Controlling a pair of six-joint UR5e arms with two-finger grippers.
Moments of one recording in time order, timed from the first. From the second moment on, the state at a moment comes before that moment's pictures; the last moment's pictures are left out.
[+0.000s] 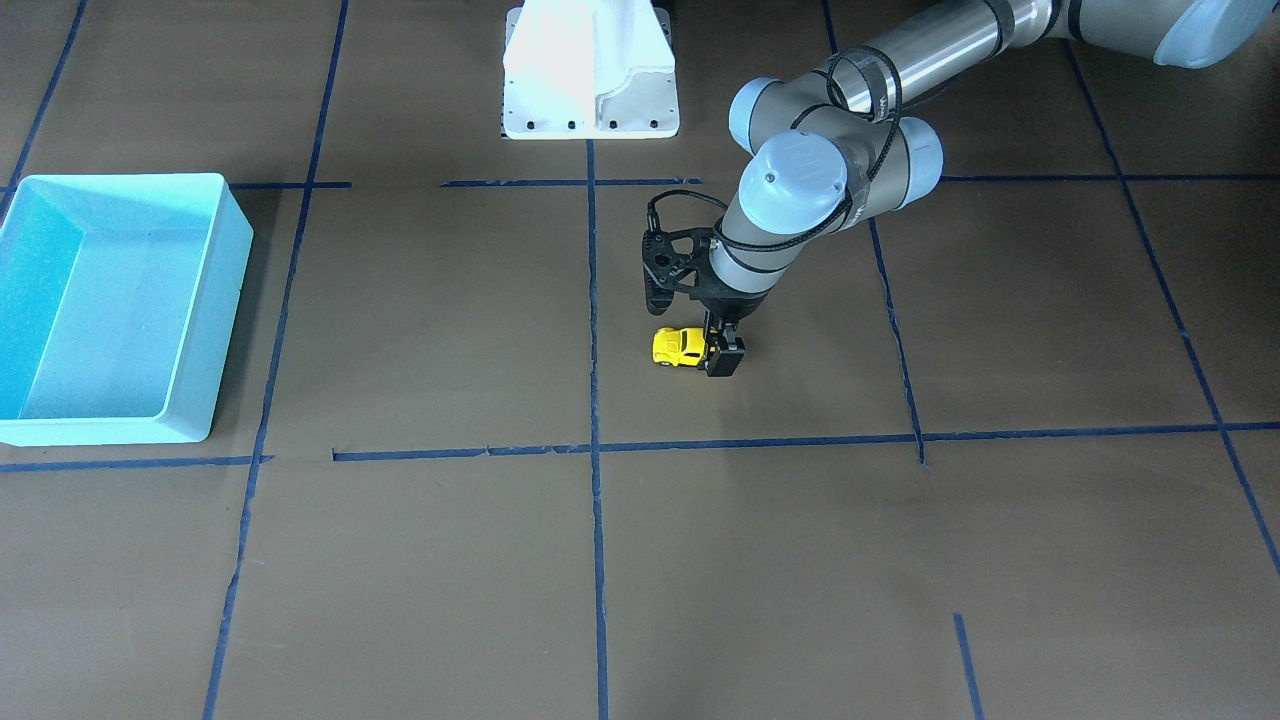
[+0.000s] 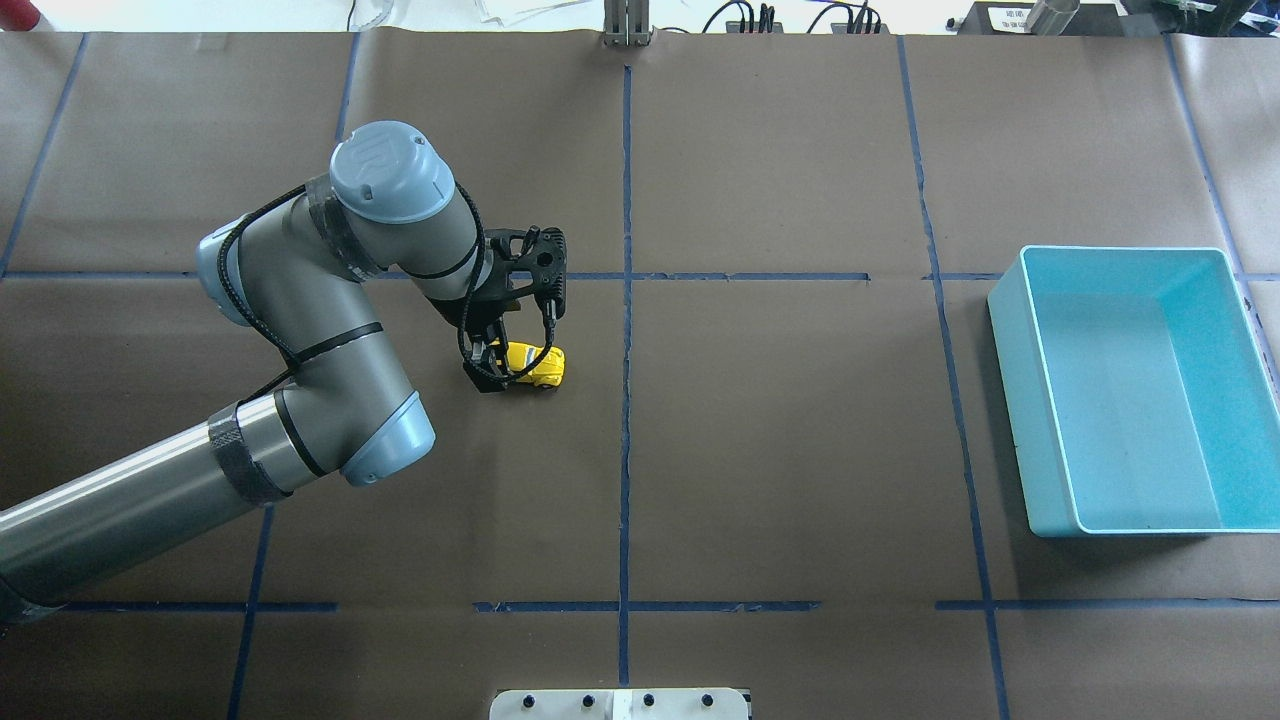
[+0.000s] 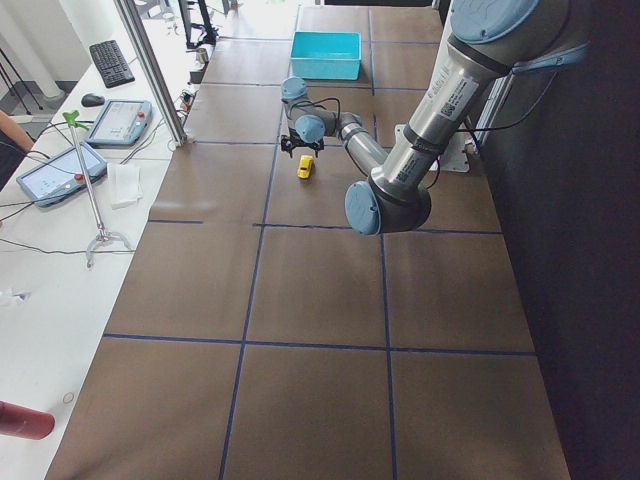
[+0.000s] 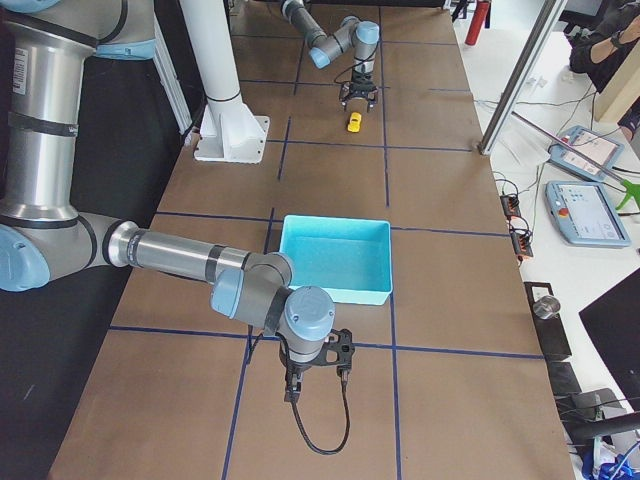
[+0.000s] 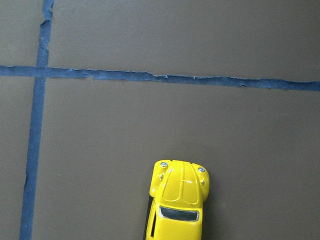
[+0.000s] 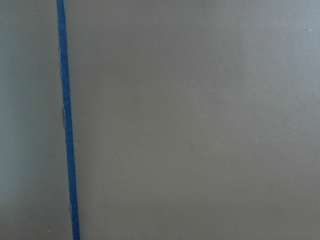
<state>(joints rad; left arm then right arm) -0.65 -2.24 -1.50 -1.77 -2.10 0.40 1.69 -1.78 1.65 -1.72 2.26 -0.26</state>
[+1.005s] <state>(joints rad) -0.60 -2.24 -1.48 -1.78 -2.02 0.40 1.69 -1.78 1.65 -1.72 2.26 -0.26</state>
